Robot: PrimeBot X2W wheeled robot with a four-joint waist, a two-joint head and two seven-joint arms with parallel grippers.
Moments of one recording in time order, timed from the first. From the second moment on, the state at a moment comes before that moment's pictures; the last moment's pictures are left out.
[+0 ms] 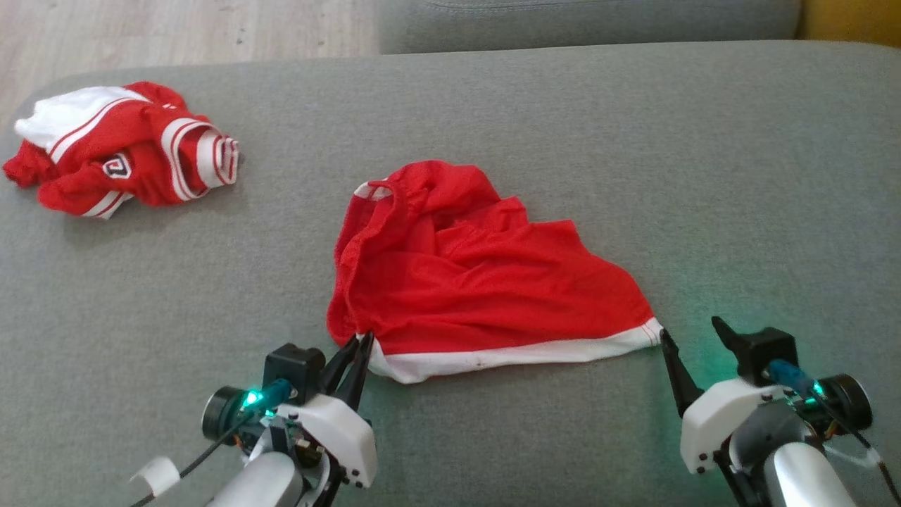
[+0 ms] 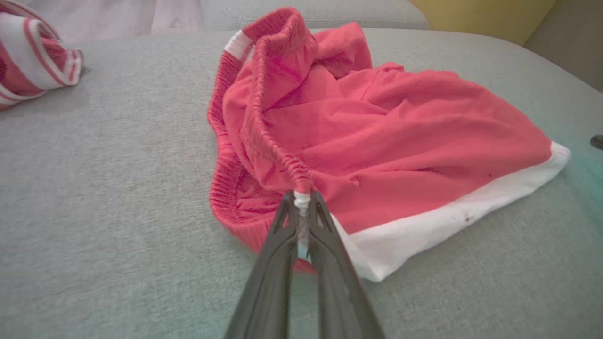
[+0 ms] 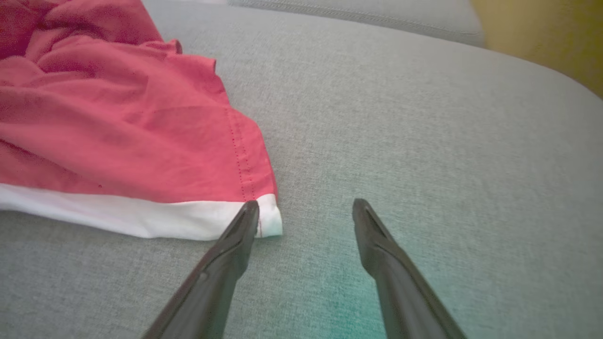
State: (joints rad) left arm -0.27 0.27 -0.71 0.35 -0.55 0.11 0.04; right arm -0.02 -0.08 0.04 0.23 -0.04 0.12 0.15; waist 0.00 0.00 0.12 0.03
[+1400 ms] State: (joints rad) left arm -0.26 0.42 -0.54 -0.17 -0.73 0.11 0.12; right arm -0.18 -0.18 0.03 -0.01 0.23 0.12 0.17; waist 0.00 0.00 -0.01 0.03
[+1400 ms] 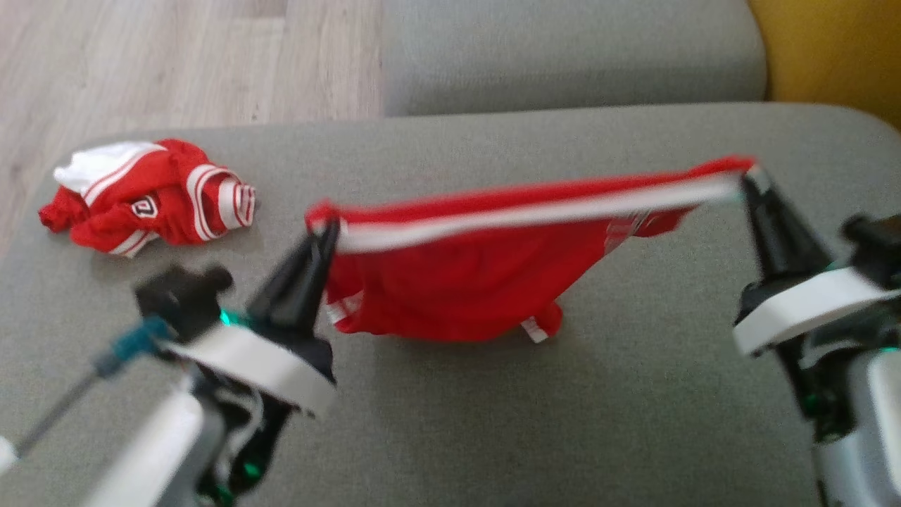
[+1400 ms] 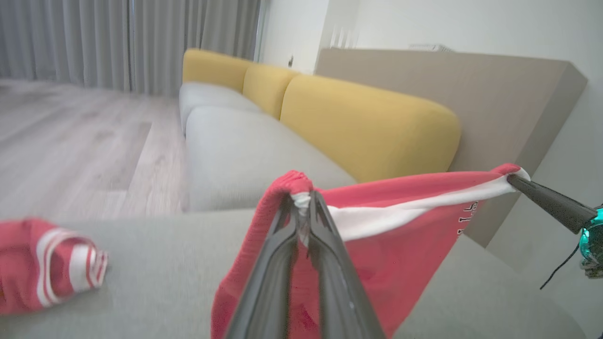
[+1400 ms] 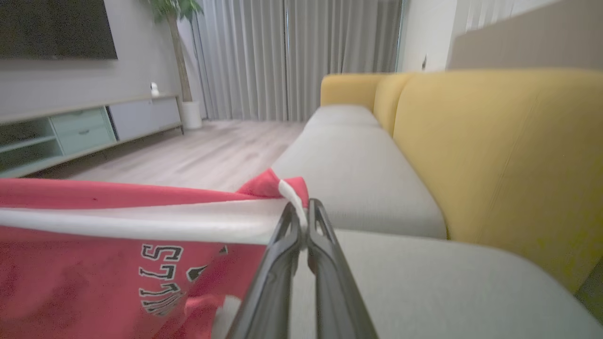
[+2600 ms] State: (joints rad) left arm -1.17 0.35 -0.46 0.21 -0.79 -0.05 0.30; right arm -0.97 -0.12 0.03 0.16 0.15 0.12 0.22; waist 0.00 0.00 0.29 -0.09
